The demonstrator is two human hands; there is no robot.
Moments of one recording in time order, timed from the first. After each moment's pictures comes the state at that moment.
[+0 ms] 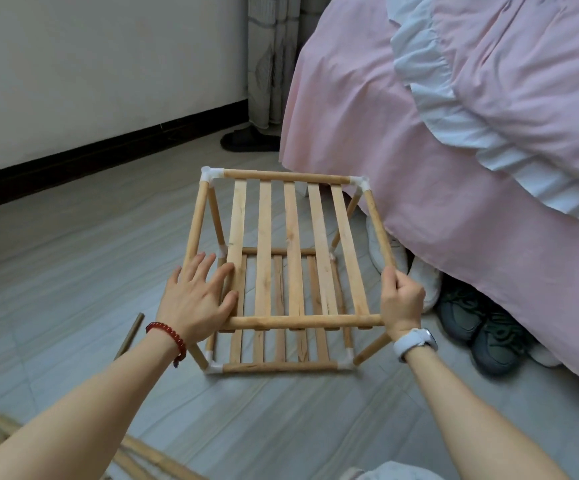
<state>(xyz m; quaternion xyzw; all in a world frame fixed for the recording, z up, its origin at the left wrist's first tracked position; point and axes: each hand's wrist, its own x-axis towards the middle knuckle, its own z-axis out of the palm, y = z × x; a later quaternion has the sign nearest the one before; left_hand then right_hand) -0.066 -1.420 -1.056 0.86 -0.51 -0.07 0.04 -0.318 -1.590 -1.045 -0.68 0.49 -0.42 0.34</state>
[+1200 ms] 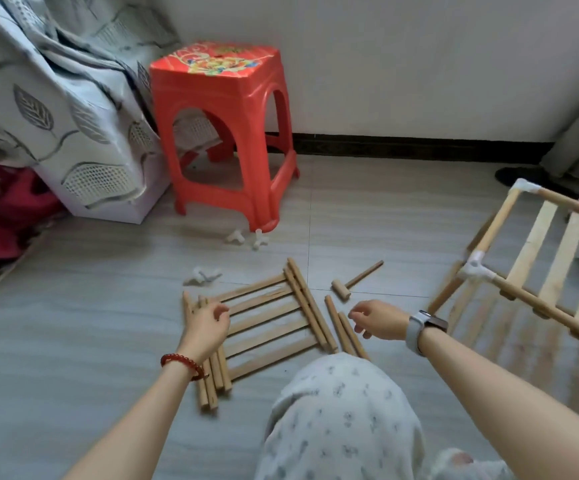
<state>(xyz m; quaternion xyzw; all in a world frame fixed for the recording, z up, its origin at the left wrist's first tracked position) -0.153 -0.947 -1.045 0.92 0.06 -0.11 0.37 -0.168 -1.252 -1.030 -0.92 0.05 0.29 0.25</state>
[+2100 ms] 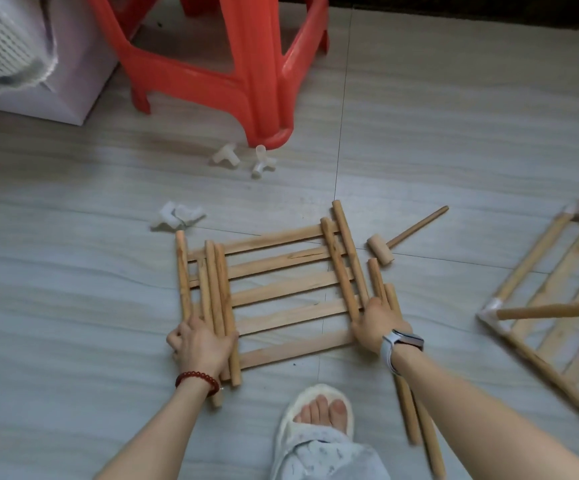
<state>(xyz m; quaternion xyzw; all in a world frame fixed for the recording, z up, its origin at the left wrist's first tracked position) -0.094 -0.946 -1.266 0.91 0.30 -0.23 0.18 -0.081 -1.224 -1.246 -0.91 0.17 0.35 0.11</state>
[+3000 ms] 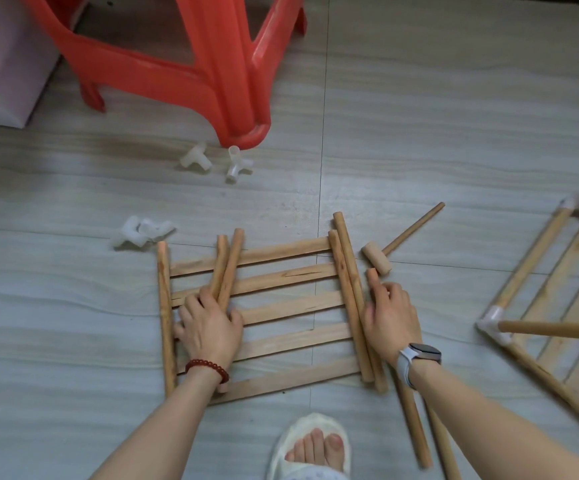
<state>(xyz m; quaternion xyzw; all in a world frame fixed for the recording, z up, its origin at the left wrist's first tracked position) -0.041 -0.994 -1.288 0.97 0.17 -0.15 0.13 -0.068 -1.254 -1.260 -0.96 0.16 0.15 0.16</state>
